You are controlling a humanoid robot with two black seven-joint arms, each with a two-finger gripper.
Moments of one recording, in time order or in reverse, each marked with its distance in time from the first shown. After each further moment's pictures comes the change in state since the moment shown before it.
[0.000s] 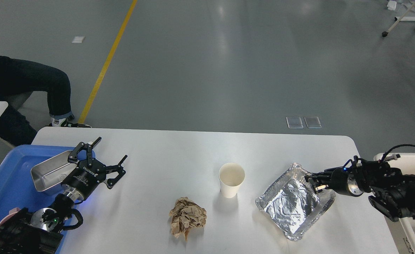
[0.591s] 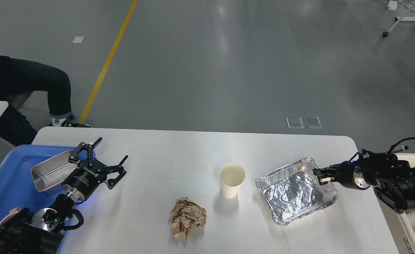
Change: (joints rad) left arm -0.001 -0.004 0.002 0.000 0.000 0.000 0.001; right arm 0.040 -0.038 -0.004 0.003 0.065 0.106 0.003
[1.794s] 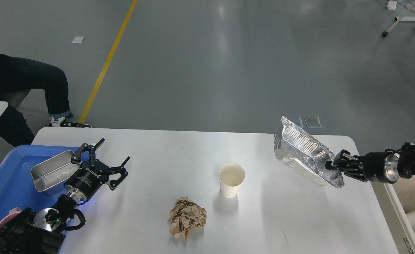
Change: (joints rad) left arm 0.001 -0.006 0.002 0.000 0.023 0.012 0.001; right arm 0.079 -0.246 0.101 0.217 0.629 0.529 -0.007
